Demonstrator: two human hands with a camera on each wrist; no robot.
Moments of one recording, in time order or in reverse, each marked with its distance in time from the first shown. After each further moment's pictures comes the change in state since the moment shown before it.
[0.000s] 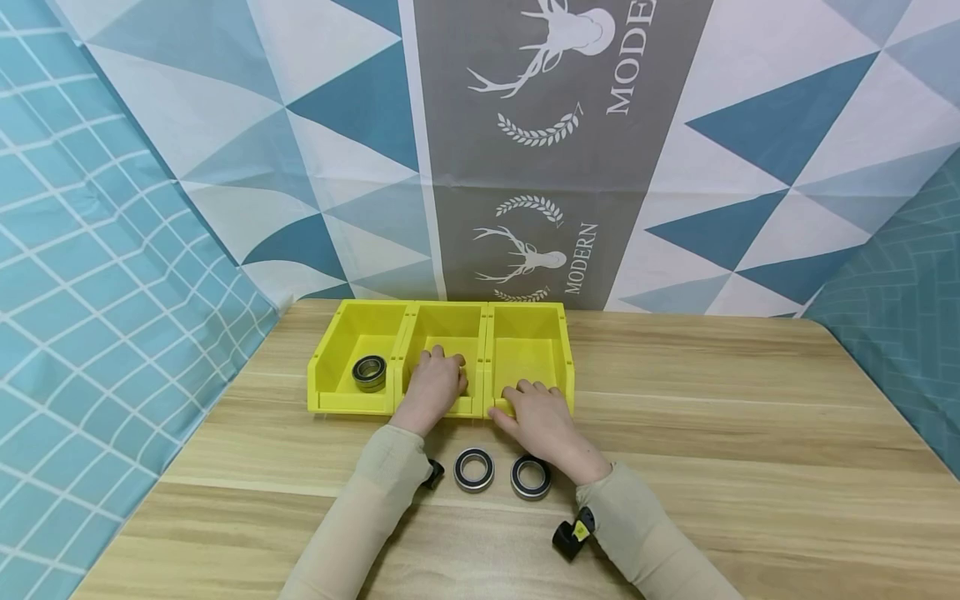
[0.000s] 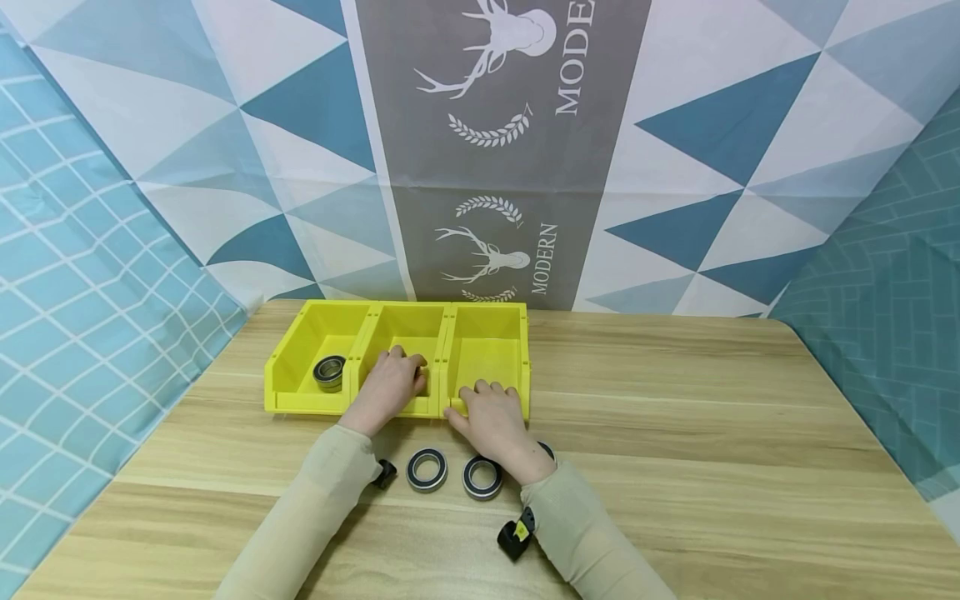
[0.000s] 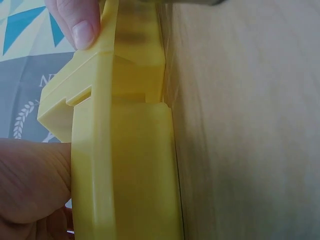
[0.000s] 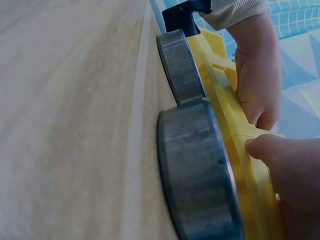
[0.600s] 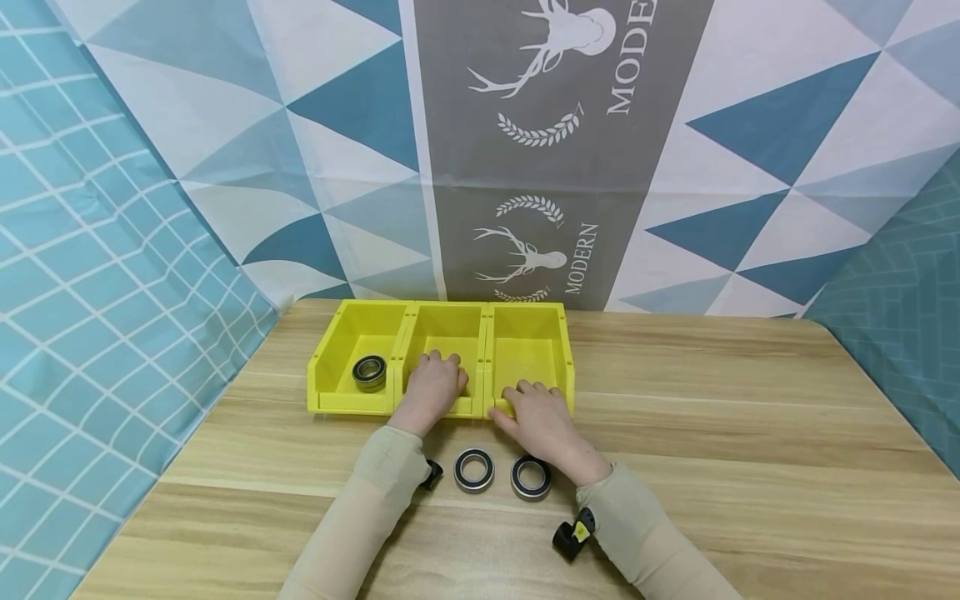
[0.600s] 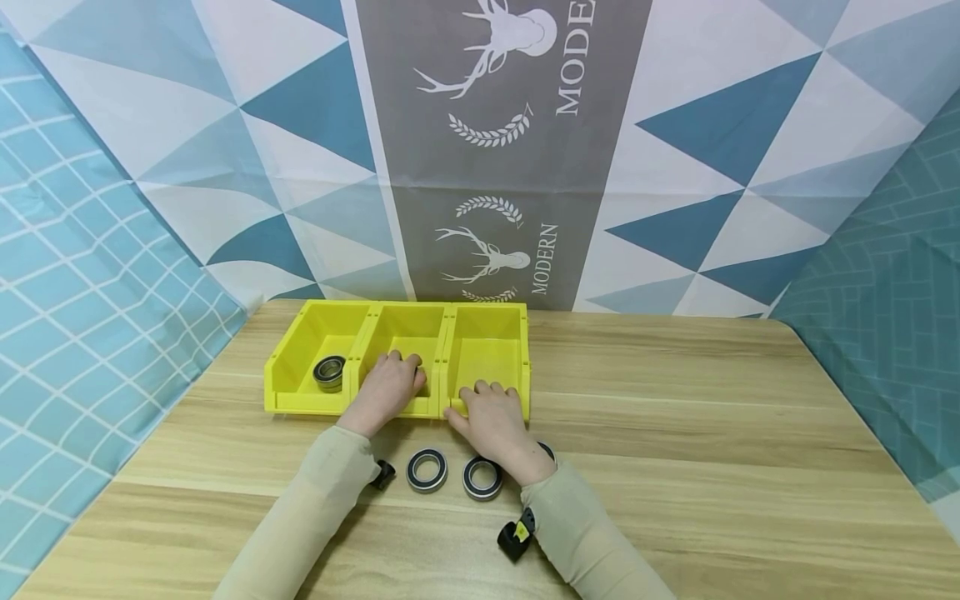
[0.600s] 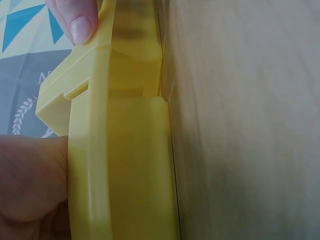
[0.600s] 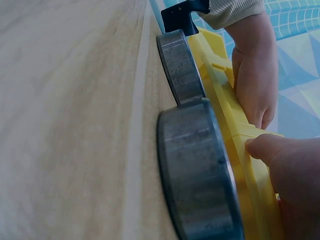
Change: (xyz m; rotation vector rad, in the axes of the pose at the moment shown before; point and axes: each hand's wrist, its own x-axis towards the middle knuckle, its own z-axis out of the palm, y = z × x) left_hand -0.003 -0.002 0.002 0.083 0.008 0.042; right_hand 0.000 0.000 0.001 -0.001 0.012 -0.004
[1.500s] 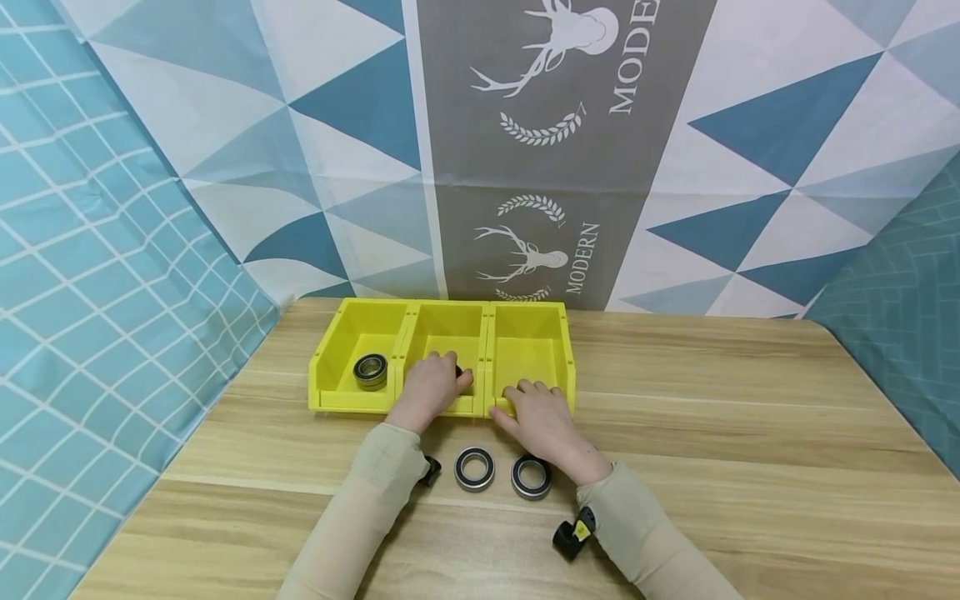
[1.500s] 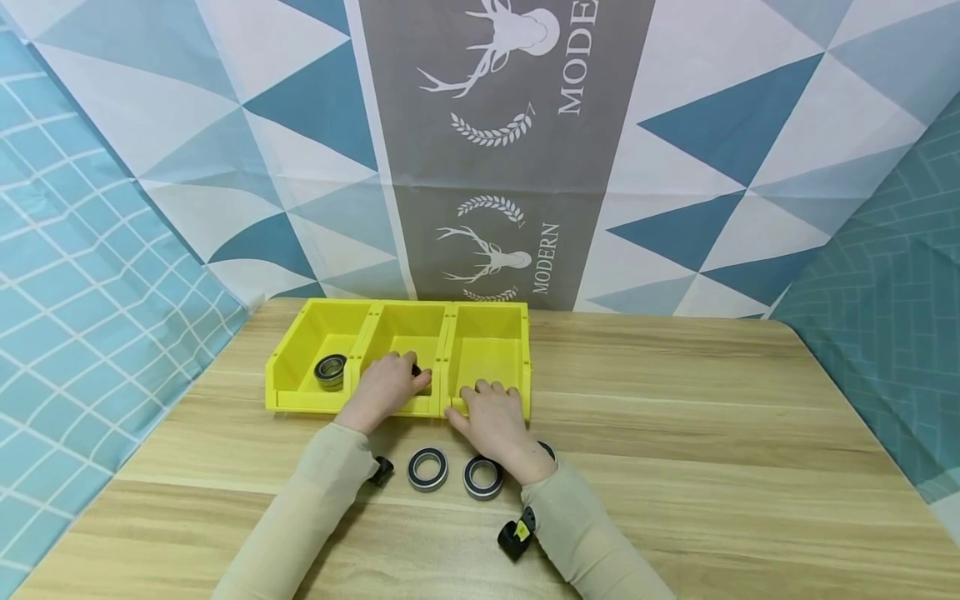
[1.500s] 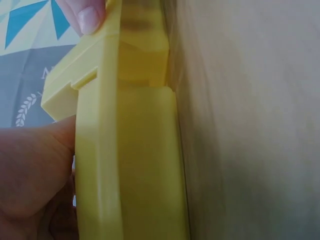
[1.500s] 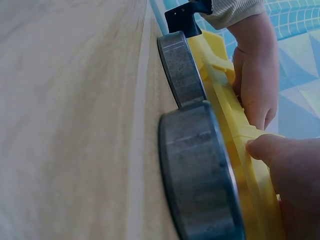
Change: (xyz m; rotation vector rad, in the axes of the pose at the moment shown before) left_hand 0.007 -0.005 -0.003 -0.093 -0.159 -0.138; right_hand 0.000 -0.001 0.001 0.004 -0.011 0.000
